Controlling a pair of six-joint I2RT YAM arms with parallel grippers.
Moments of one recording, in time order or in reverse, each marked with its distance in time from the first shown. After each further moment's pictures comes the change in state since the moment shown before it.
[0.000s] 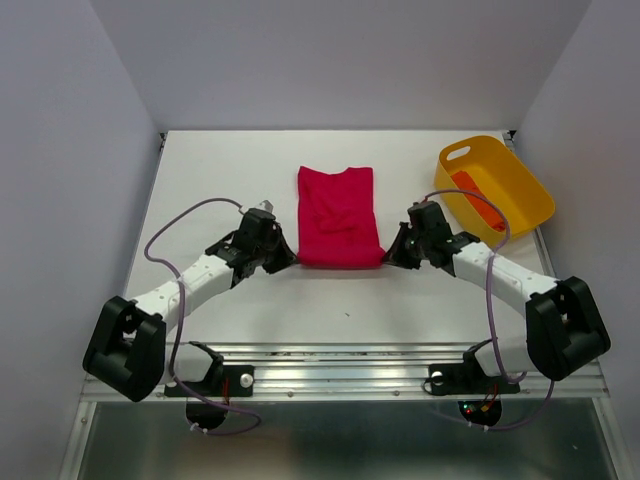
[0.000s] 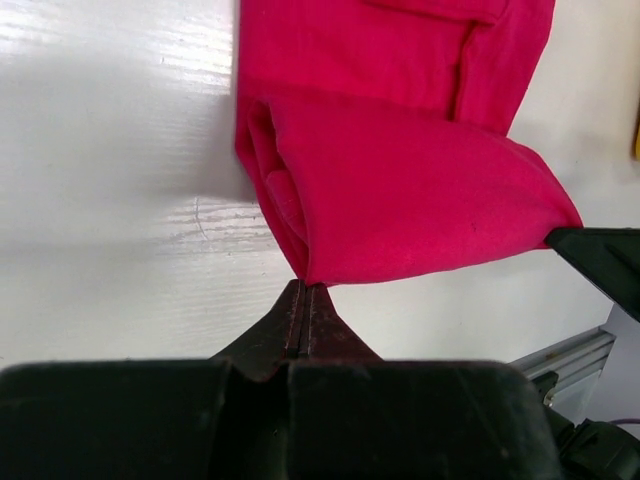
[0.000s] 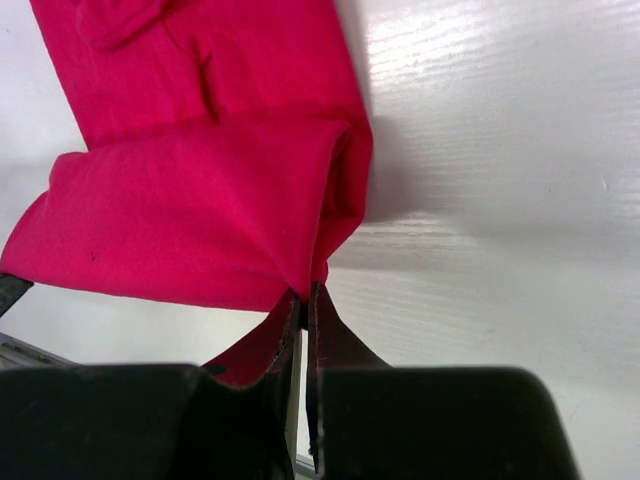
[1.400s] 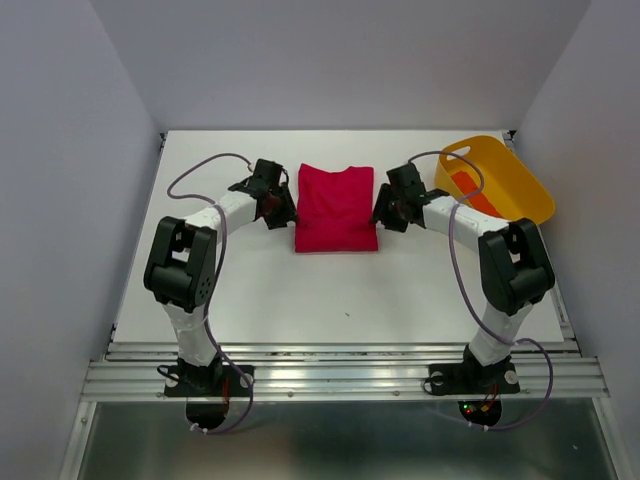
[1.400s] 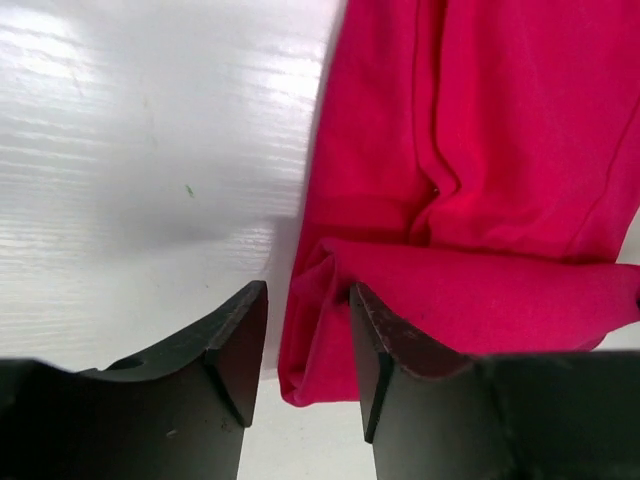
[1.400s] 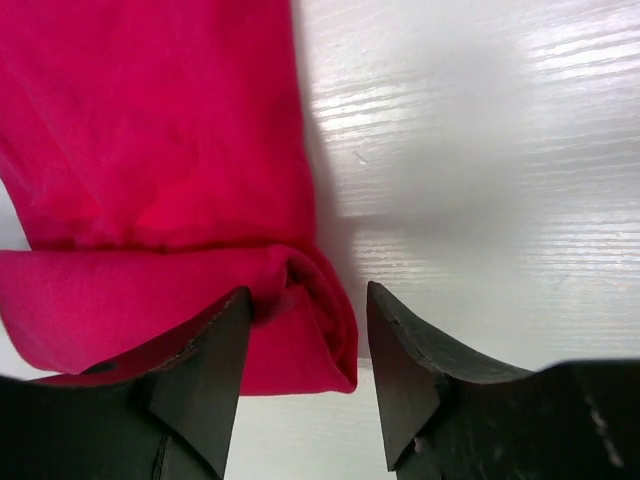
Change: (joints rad) left arm 0.146 0.578 0.534 -0.111 -0.023 0.204; right arm -0.038 0.438 0.445 -0.034 0.154 -0.098
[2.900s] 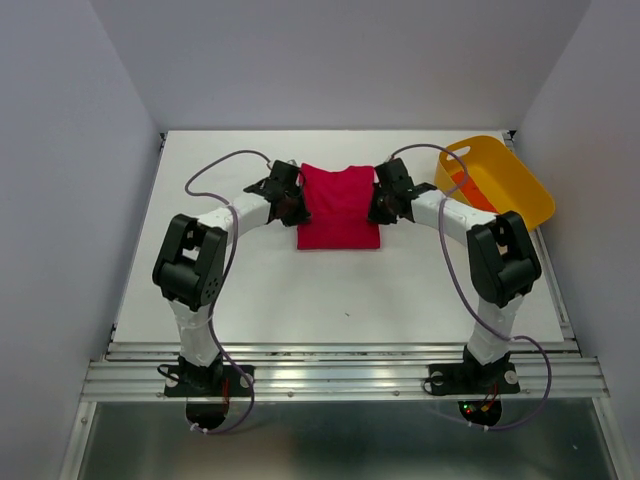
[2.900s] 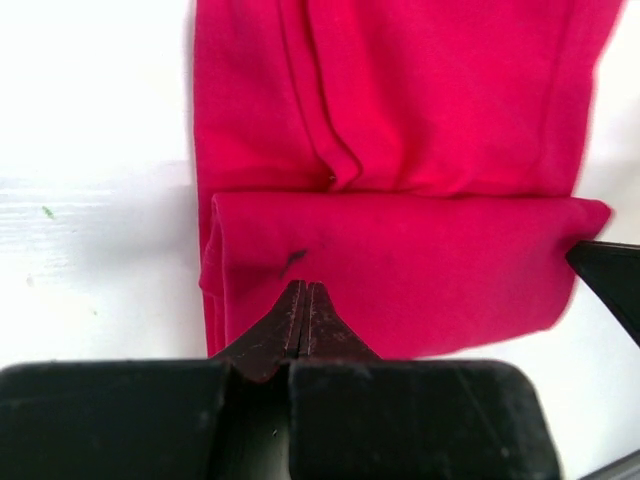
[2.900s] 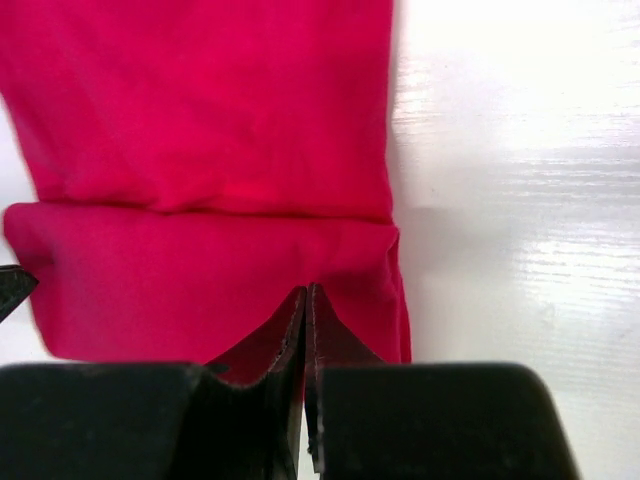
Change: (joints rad) left arm -0.084 0.055 0.043 0.067 0.004 0.003; right arm 0.039 0.101 0.111 -0.016 -0.012 -0.079
